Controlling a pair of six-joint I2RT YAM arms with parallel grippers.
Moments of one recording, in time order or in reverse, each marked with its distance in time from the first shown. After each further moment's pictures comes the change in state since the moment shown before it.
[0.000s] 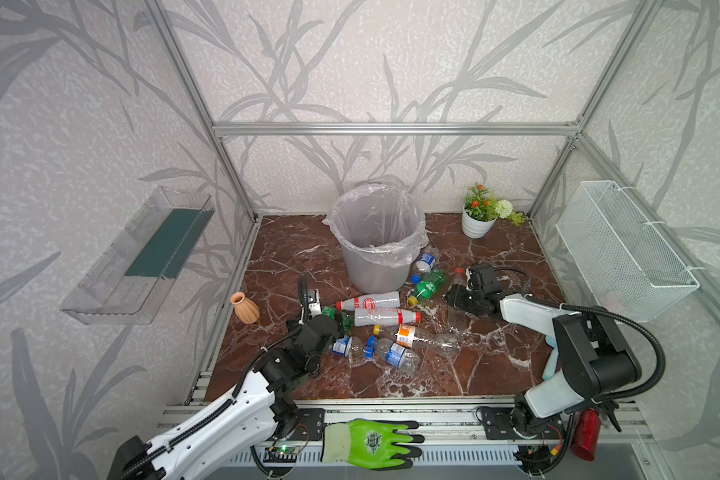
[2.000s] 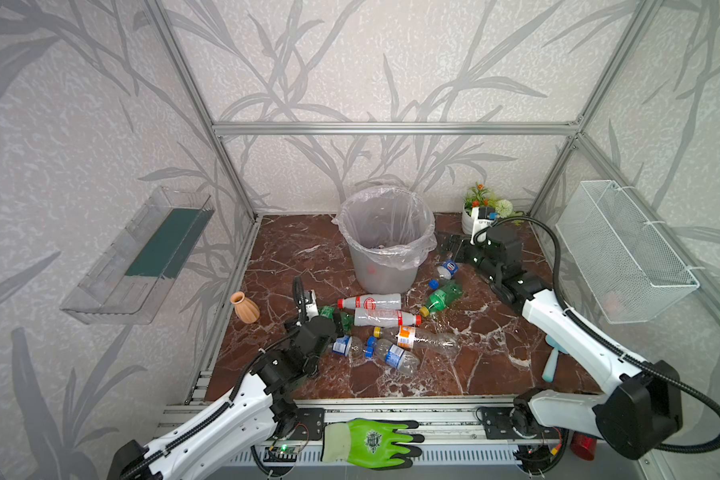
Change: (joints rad) left arm -0.001 -0.020 -0.008 0.006 0.043 -0.056; right arm 0.103 -0.335 0.212 0.044 0.098 -0.139
